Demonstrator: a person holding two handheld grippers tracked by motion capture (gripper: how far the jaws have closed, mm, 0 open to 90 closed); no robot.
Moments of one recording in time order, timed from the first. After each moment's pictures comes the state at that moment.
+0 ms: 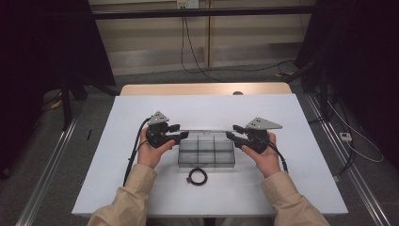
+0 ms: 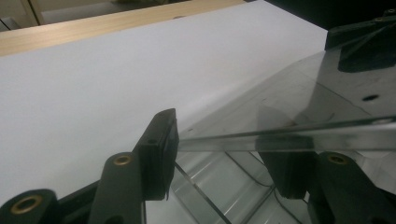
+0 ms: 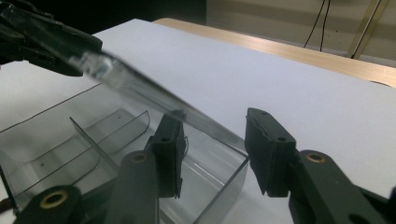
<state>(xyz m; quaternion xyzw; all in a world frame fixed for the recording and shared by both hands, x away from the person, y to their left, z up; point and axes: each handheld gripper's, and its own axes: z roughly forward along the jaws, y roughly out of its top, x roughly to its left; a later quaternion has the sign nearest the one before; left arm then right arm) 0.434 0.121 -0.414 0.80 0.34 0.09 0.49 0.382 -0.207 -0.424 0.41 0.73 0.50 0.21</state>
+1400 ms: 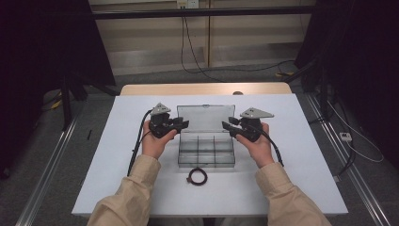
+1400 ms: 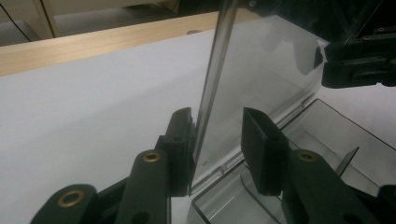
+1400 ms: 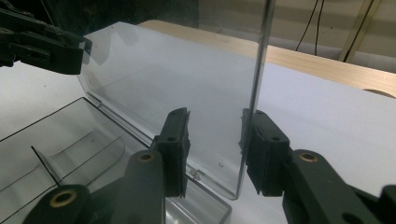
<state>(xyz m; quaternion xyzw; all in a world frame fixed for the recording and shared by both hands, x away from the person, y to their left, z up) 0.459 0.113 -0.410 0.78 0.37 0.10 0.50 0.419 -0.198 -0.424 0.43 0.73 0.49 0.21</state>
